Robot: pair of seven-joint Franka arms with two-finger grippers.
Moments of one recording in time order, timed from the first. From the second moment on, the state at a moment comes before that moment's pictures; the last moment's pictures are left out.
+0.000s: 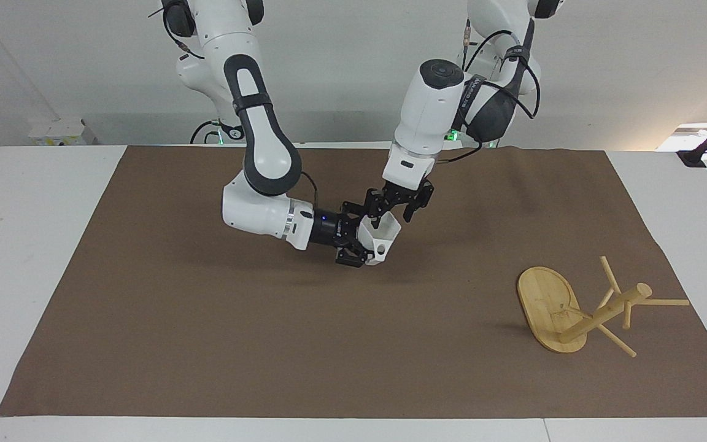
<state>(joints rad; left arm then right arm) -0.69 0.22 0.01 -1.70 -0.07 2.11 -0.90 0.45 0.39 -0.08 -1.85 1.59 2.11 -2.08</state>
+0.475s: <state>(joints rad) -0.69 0.22 0.02 -1.70 -0.08 2.15 -0.92 0.45 0.39 -0.08 -1.85 1.60 2.12 -2.07</state>
